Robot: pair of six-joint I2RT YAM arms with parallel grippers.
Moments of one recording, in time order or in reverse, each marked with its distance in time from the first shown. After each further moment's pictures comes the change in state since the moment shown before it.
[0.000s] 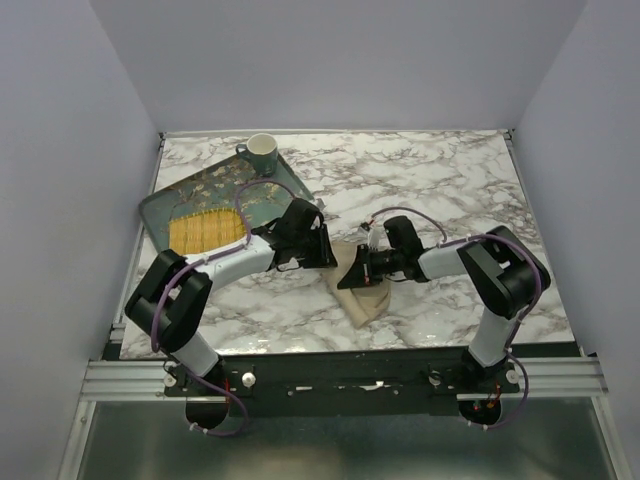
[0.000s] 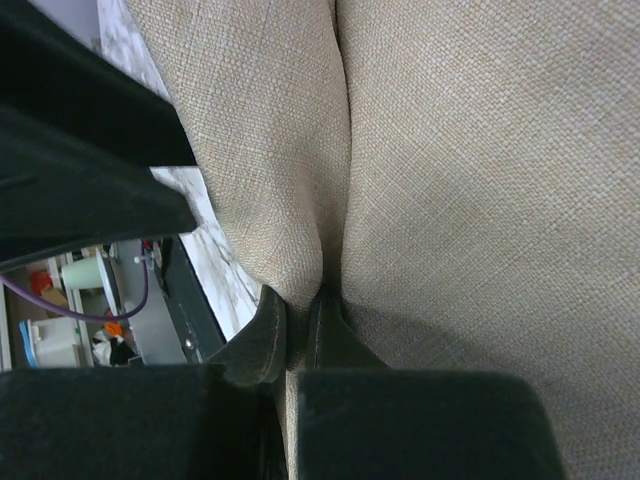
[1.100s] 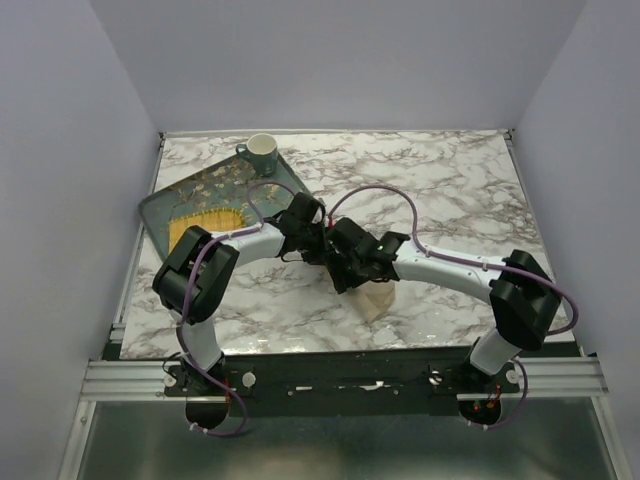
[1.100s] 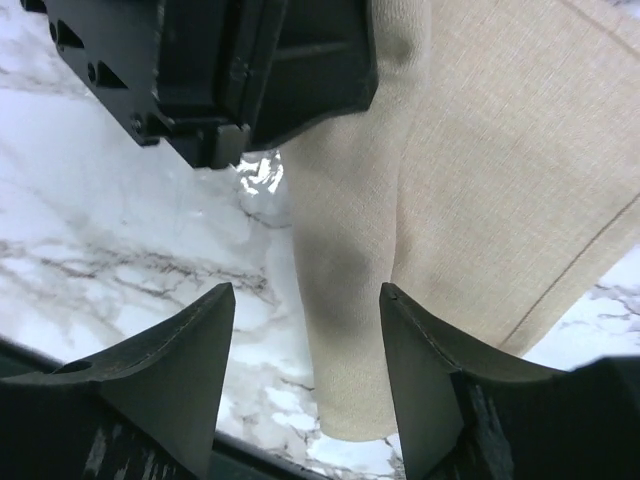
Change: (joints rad) left arm 0.072 0.229 0.097 0.044 0.113 -0.047; right arm 0.385 -0.191 0.432 -0.912 0.902 -0.175
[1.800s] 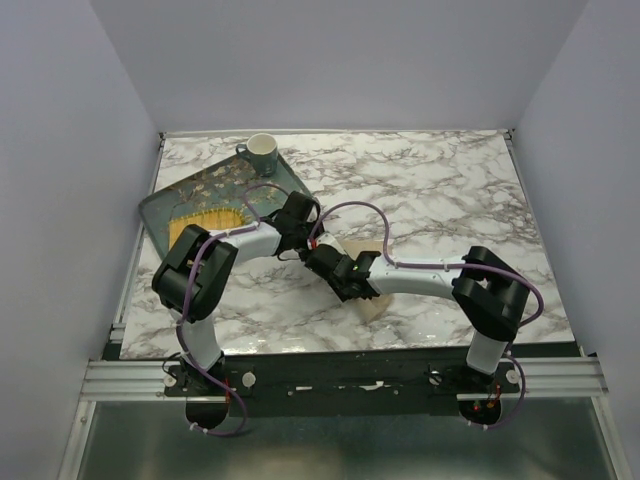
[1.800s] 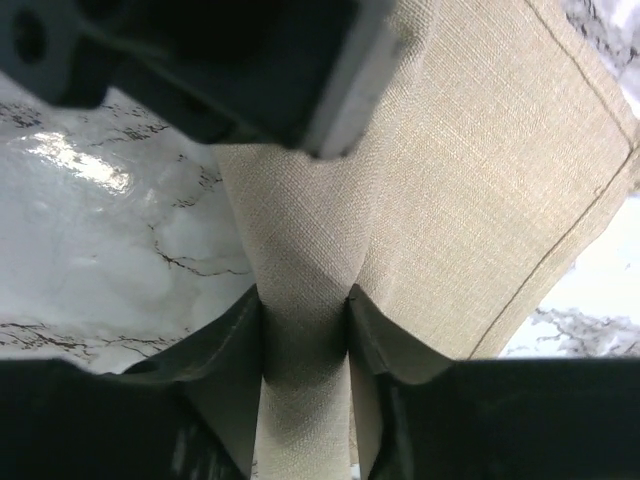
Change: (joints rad) left arm 0.033 0.007 -0.012 0.020 0.046 -0.046; right arm 0.153 0.165 -0.002 0.055 0.336 -0.102
